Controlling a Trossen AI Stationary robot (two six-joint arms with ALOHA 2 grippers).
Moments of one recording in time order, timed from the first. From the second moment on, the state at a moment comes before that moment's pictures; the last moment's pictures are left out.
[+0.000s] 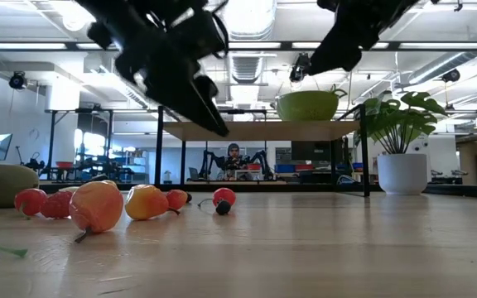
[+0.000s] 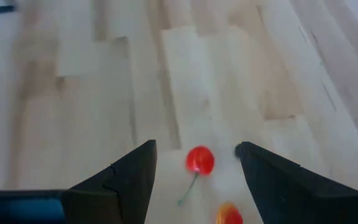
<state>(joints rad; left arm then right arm) -0.09 1.56 0.94 -0.13 0.03 0.08 0.05 1.21 0.90 -0.35 0.12 0.14</state>
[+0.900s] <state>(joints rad) -0.09 1.08 0.62 0.09 -0.32 -0.11 0.15 1.75 0.88 0.22 0.13 0.17</state>
